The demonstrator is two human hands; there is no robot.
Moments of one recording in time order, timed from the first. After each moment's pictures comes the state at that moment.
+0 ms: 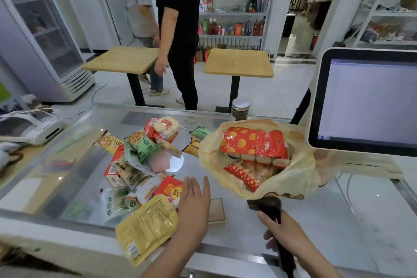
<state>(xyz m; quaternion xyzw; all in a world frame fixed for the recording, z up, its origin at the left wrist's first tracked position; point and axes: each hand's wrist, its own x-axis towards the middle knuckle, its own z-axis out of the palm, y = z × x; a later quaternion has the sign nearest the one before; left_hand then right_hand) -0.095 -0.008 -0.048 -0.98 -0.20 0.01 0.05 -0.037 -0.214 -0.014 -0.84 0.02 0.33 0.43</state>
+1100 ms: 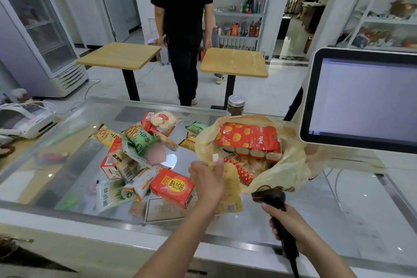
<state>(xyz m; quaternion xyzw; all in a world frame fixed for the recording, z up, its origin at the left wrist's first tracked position) -0.058 -0.044 -0.003 -0.76 -0.36 -0.20 -0.51 -0.025 -0.236 -0.024 -0.74 0.08 0.36 0.56</state>
